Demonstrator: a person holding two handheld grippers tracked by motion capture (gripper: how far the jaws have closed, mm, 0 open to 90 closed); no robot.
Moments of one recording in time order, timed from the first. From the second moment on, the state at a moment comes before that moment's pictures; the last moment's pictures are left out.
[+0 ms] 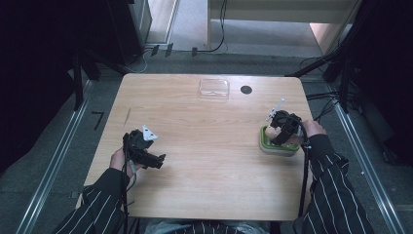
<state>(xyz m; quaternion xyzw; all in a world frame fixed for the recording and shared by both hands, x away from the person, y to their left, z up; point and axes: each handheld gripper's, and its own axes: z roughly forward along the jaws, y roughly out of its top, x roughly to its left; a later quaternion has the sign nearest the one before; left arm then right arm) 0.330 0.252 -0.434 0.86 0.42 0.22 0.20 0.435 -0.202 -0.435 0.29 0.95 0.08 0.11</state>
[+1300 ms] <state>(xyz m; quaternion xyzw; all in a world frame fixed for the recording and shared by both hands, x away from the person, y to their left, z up) 0.328 0.252 -0.432 0.86 0.42 0.22 0.20 0.436 -0.207 -0.445 0.27 0.96 0.08 0.10</state>
